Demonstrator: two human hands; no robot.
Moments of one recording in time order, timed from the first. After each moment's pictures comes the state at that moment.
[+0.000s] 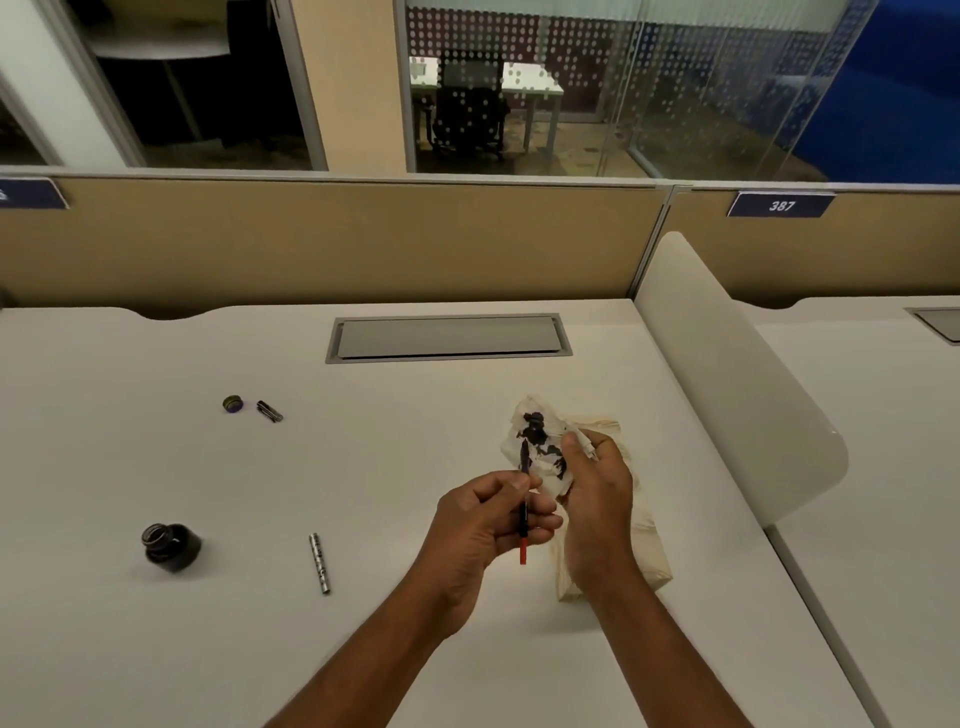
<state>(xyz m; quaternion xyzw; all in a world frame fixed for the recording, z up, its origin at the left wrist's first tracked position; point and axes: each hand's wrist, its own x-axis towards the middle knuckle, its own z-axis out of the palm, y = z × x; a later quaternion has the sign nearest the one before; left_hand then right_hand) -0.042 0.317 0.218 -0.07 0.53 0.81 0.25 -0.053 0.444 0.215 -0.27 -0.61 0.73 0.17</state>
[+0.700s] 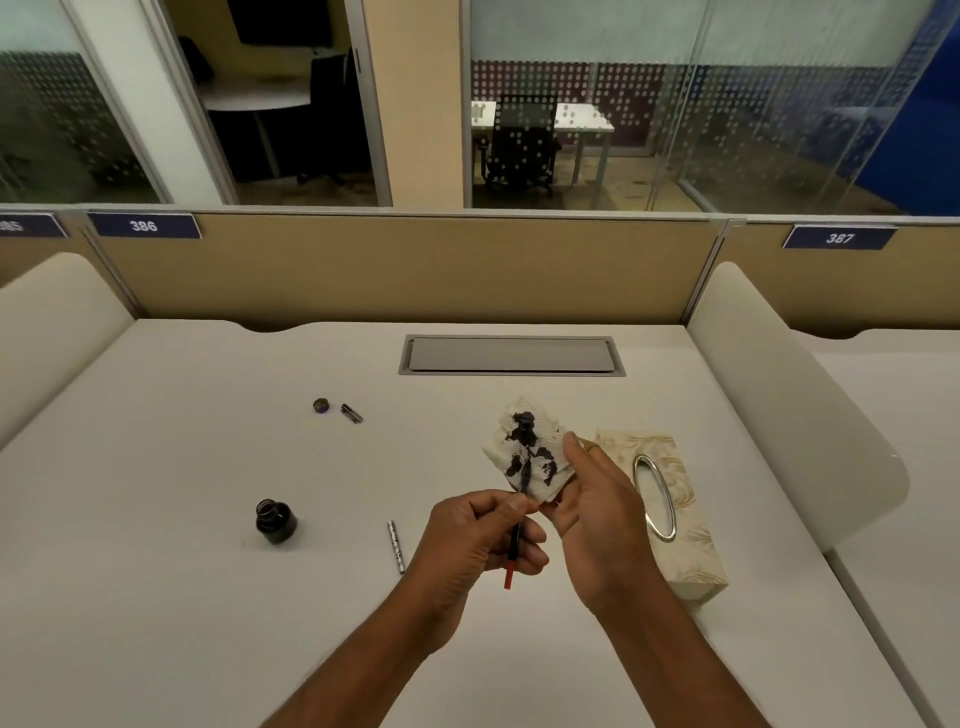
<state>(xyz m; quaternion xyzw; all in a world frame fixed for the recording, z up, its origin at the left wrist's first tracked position) 0.001 0.232 0.259 -0.05 0.62 0.76 0.20 -0.010 0.369 0.279 -0.19 -0.47 0.86 0.01</state>
